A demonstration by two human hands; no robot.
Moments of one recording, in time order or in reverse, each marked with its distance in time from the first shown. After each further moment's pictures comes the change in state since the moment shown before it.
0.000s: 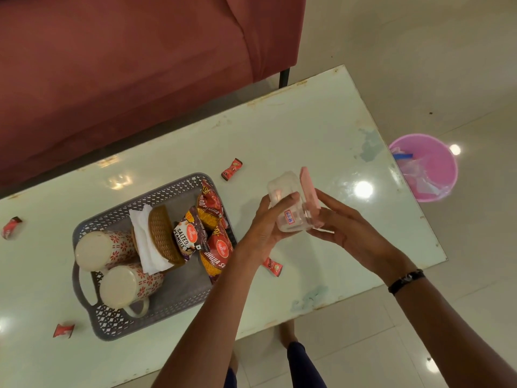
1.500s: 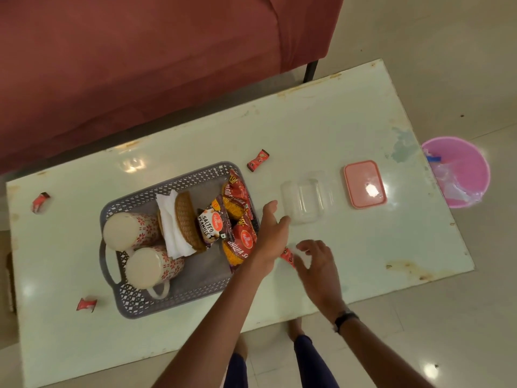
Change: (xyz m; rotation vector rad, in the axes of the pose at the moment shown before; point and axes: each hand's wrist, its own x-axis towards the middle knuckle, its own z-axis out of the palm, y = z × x) left_hand -0.040 0.000 -0.026 0.519 0.296 0.039; right_hand 0.023 0.134 0.084 -0.853 0.509 -0.178
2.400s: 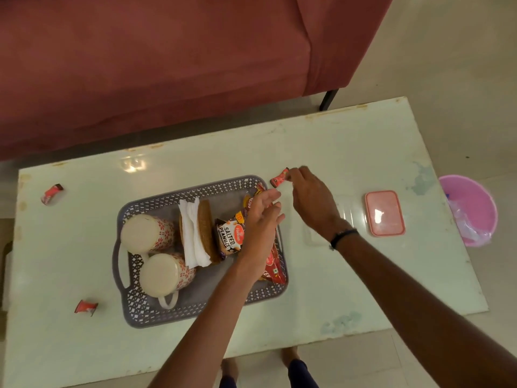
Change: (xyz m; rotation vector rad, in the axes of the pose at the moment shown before) left_hand 0.002 0.021 -0.065 -0.391 0.106 0.278; right_hand 0.148 -0.118 -0.011 -0.390 -0.012 -0.531
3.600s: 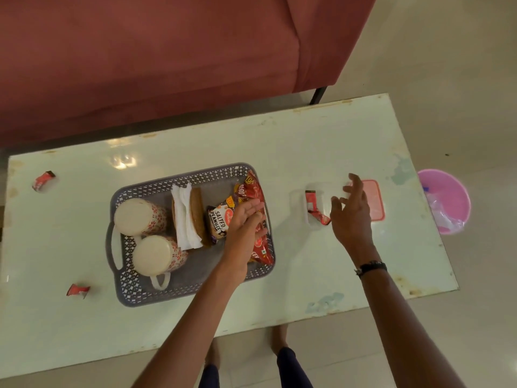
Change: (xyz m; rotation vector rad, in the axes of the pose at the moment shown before) left_hand -0.041 -0.015 -0.014 -0.033 0.068 -0.111; right_hand -0.090 0.021 -0.050 0.366 0.212 0.564
